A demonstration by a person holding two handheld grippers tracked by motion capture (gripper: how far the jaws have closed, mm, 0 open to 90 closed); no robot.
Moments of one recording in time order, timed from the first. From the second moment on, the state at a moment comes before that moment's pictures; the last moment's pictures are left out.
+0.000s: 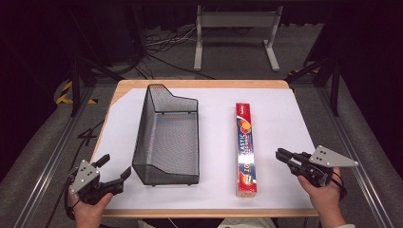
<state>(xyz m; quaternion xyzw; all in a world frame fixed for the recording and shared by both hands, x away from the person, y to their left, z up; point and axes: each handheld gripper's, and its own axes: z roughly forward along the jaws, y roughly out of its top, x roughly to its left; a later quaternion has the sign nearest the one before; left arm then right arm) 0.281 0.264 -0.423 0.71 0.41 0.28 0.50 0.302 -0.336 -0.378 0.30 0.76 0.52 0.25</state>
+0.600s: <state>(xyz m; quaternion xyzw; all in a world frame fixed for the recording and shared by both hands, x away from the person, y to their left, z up) 0.281 0.264 -0.423 0.71 0.41 0.28 0.50 0.304 -0.293 -0.352 0.22 0.78 0.57 0.18</state>
